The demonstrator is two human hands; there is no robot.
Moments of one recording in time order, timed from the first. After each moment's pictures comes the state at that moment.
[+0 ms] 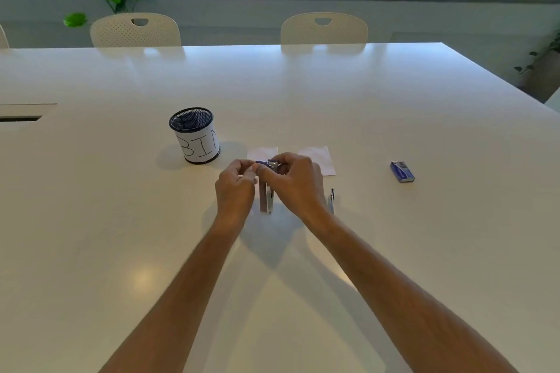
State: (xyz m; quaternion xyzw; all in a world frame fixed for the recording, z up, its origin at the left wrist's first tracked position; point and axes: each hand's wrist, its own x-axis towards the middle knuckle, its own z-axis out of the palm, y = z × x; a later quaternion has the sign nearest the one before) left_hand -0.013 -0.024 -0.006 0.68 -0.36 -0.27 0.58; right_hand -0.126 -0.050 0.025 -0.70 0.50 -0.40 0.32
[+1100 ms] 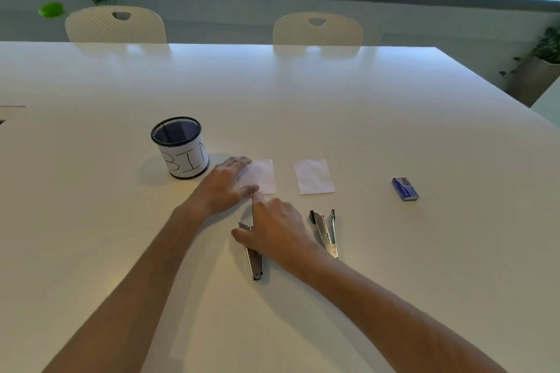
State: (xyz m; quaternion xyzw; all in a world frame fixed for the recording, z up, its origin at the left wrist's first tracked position) left_hand 0.067 -0.097 -0.030 0.65 -0.71 -0.12 0.24; right_hand -0.101 -0.052 -0.006 -0.87 0.45 -0.15 0.12
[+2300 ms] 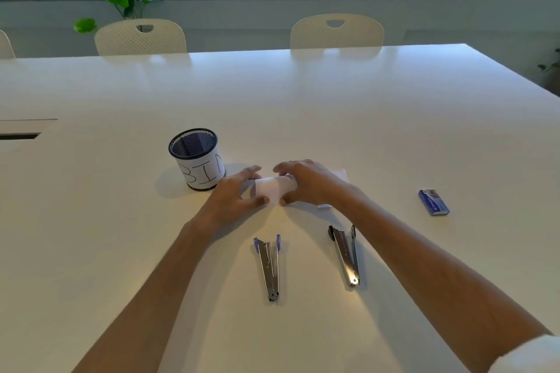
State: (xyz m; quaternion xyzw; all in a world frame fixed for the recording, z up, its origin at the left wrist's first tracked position) left_hand 0.073 -0.086 -0.025 0.65 -0.65 -0.19 0.33; right_hand -0.114 -0.185 -0.005 -0.92 0.34 -0.10 0.19
